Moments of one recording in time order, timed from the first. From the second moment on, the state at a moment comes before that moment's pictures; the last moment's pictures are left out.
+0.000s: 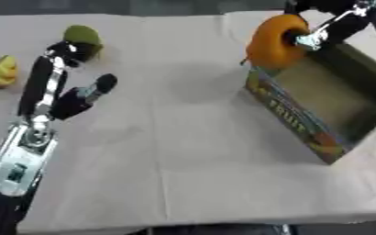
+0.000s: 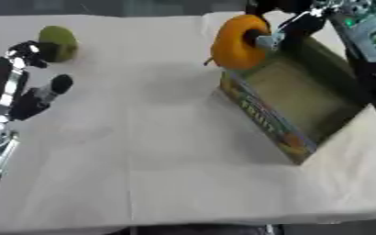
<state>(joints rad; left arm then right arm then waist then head) -0.61 0.33 -0.31 -1.46 -0.56 0.01 0.20 -0.66 -0.83 0.05 -1.46 -0.09 -0.31 0.74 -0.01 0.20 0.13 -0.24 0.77</state>
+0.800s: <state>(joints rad) -0.46 0.56 -0.19 -1.69 -0.45 0.13 0.20 -0.46 -0.94 -0.14 -1.51 -0.11 -0.25 0.53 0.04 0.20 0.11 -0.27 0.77</state>
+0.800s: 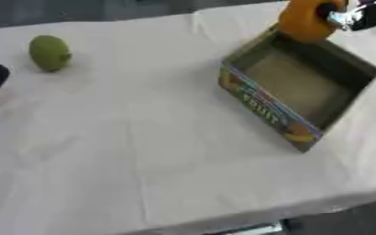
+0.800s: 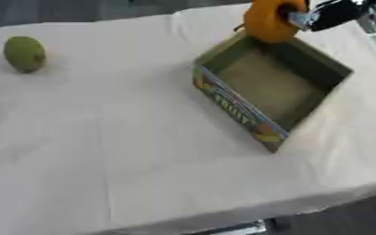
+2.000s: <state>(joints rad) -0.34 0.65 -0.11 -1.77 -0.17 0.18 0.46 -0.37 -0.88 -0.18 -1.32 0.11 -0.28 0.45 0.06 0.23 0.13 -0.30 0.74</state>
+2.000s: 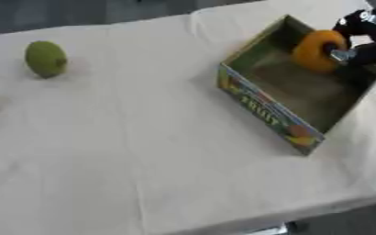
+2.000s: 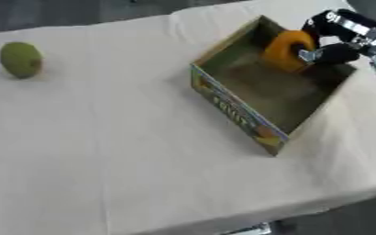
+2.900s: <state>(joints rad) -0.32 0.66 -0.11 -1.78 -0.17 0.19 0.46 -0.34 -0.87 -0.19 -1.37 0.34 -0.43 0.46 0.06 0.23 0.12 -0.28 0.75</state>
